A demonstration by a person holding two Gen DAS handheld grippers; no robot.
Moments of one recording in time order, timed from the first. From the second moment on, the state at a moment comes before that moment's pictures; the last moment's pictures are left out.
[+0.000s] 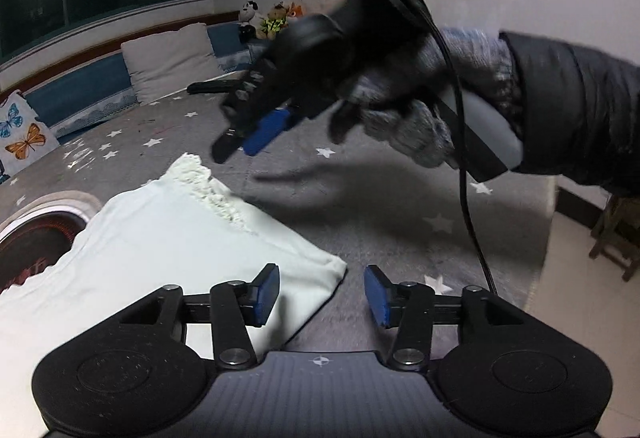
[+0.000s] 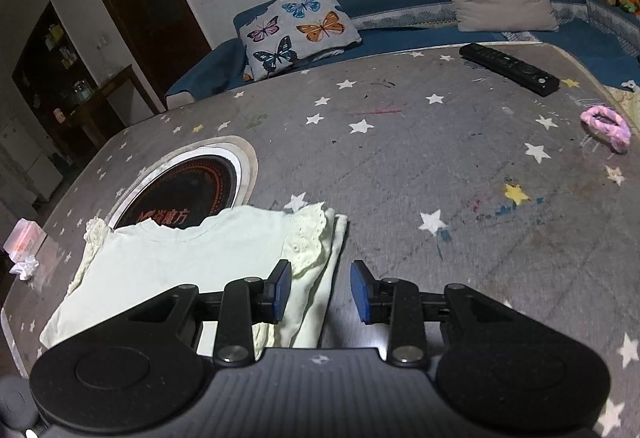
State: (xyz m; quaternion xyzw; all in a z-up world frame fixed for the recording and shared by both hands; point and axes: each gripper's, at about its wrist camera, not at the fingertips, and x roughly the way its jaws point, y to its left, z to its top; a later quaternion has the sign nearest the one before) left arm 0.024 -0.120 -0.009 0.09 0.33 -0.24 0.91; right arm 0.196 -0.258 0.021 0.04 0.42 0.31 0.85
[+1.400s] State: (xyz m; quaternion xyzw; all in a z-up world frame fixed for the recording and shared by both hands) left arm 0.008 -0.043 0.013 -0.08 0.29 -0.20 0.93; right arm 0.234 -0.198 0.027 0.04 0.42 0.31 0.85
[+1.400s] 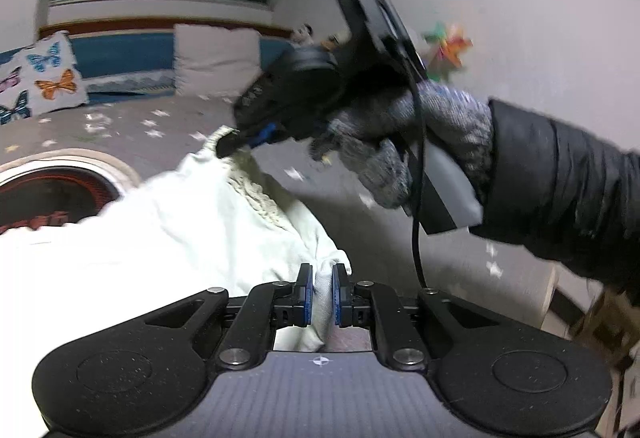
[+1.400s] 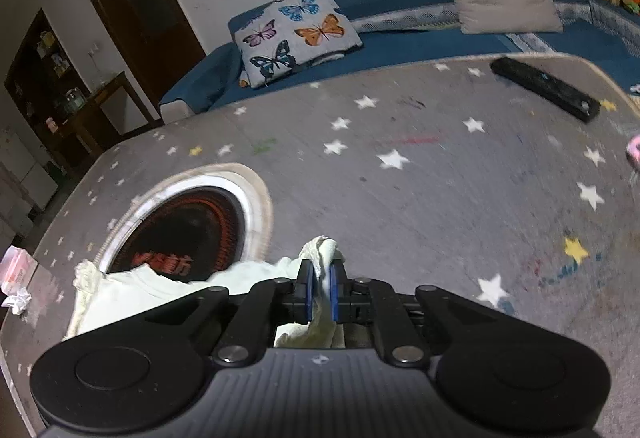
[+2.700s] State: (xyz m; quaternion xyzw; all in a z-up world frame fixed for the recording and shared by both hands) left arm -0.156 0.173 0.006 -0.30 0.24 0.06 0.92; right arm 0.120 0.084 0.042 -0.02 0.40 0.47 0.79
